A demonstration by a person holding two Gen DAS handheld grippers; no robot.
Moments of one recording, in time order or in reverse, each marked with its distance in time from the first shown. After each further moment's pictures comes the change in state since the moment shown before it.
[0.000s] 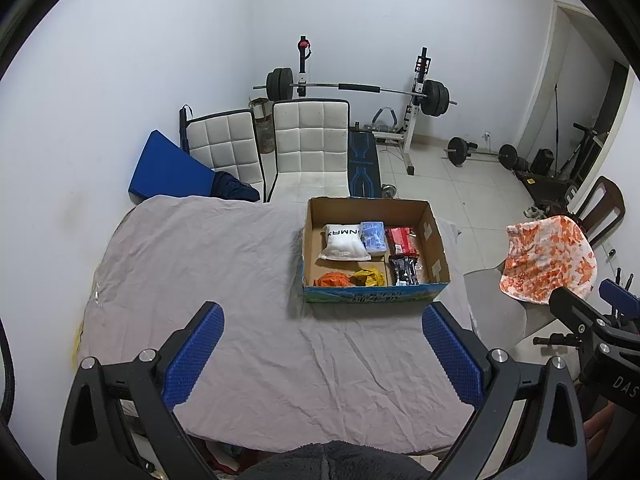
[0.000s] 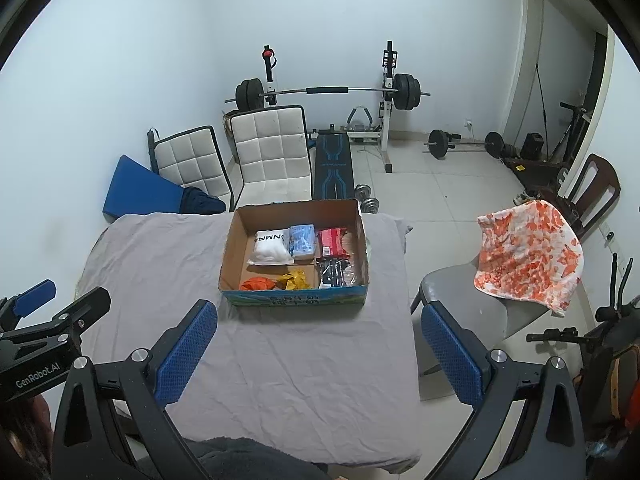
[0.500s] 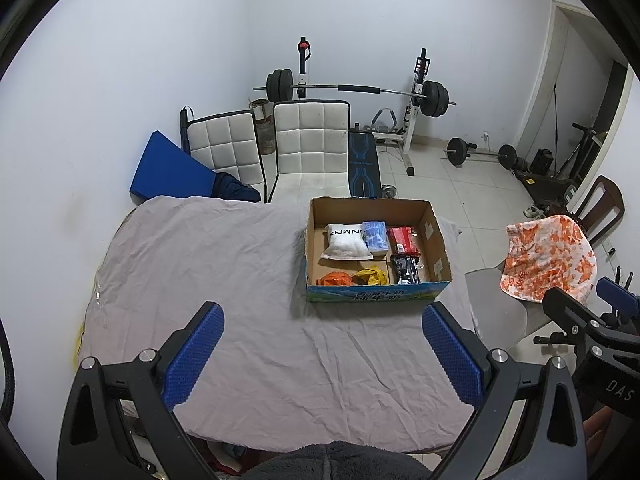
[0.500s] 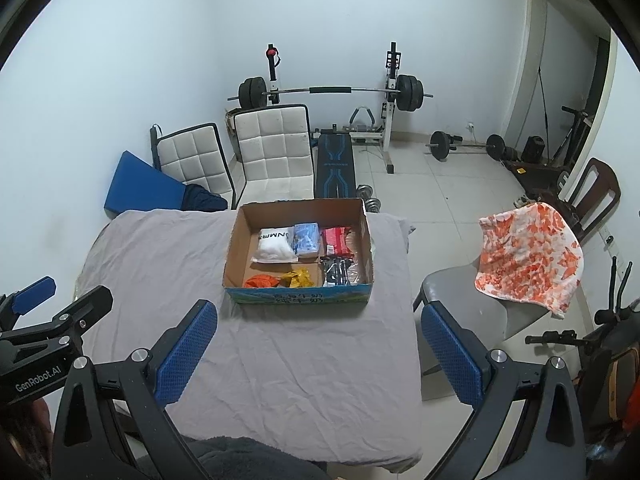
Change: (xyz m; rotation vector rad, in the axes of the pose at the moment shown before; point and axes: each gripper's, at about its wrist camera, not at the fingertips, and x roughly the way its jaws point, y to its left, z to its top) left arm -0.004 0.007 -0.003 0.010 -0.002 -0.003; right arm -0.001 0.007 0.001 -0.012 0.002 0.002
